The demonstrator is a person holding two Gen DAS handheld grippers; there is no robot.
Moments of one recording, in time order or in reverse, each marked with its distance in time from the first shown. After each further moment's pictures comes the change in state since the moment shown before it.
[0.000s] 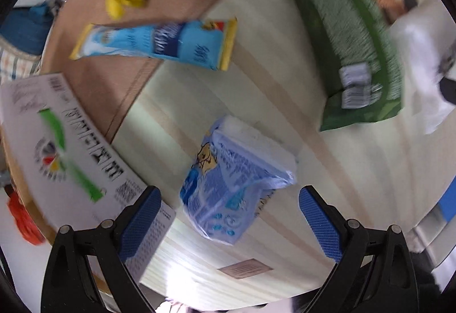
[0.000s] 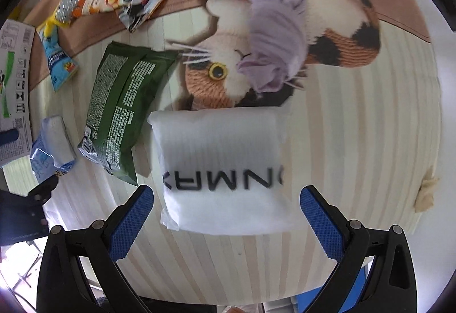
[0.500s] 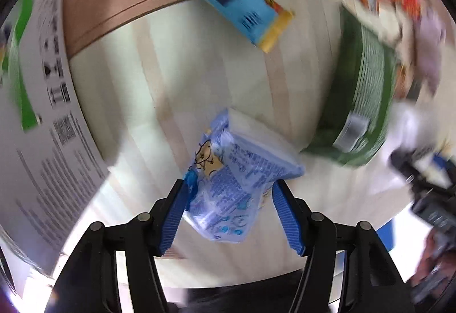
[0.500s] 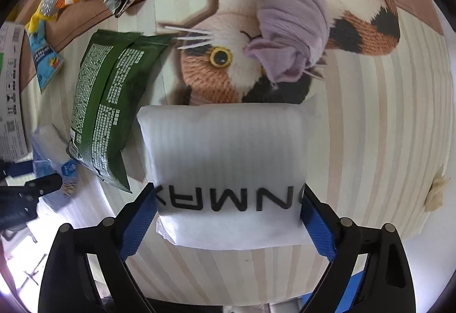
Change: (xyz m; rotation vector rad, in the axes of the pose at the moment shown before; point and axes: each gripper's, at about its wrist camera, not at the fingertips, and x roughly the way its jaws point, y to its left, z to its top) left arm 0.038 0.039 -0.027 -0.486 0.047 -0.466; right arm 0.045 -0.001 0.006 0.050 0.038 0.036
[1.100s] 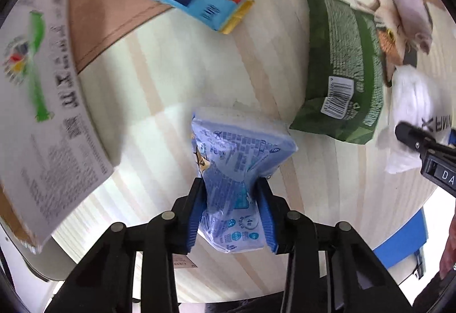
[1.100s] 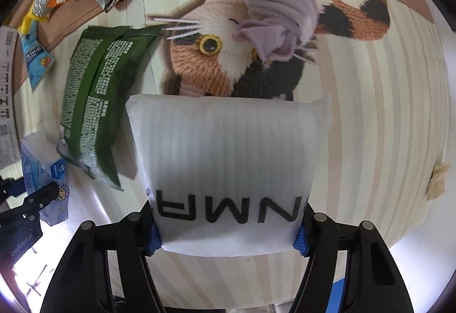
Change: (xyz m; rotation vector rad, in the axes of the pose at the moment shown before) left arm 0.037 -0.019 -0.076 0.128 -0.136 0.149; right arm 0.033 0.007 -0.031 0.045 -0.038 -0.017
